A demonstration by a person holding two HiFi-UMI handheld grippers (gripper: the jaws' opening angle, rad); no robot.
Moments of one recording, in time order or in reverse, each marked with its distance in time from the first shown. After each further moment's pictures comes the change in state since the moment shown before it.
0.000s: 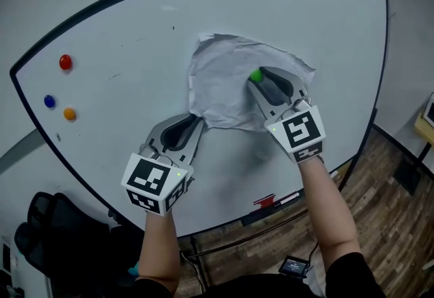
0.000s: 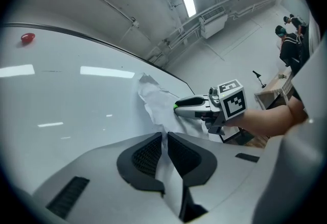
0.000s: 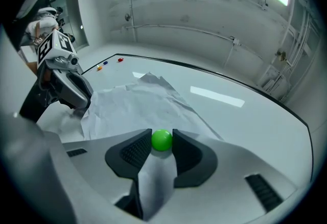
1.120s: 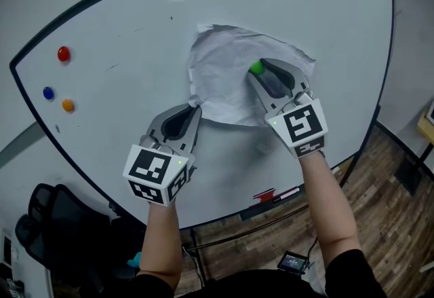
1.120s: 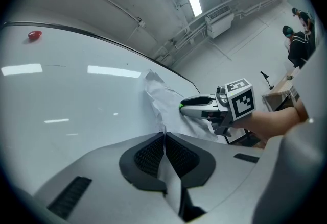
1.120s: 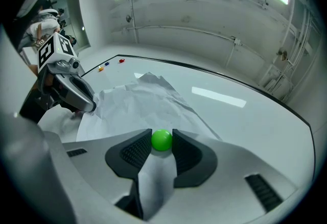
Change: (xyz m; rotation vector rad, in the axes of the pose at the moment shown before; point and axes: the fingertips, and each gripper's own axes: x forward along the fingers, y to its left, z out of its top) left arm 0.008 0.006 -0.004 -0.036 -0.003 0.069; right arm 0.000 -0.001 0.000 0.001 -0.010 0.019
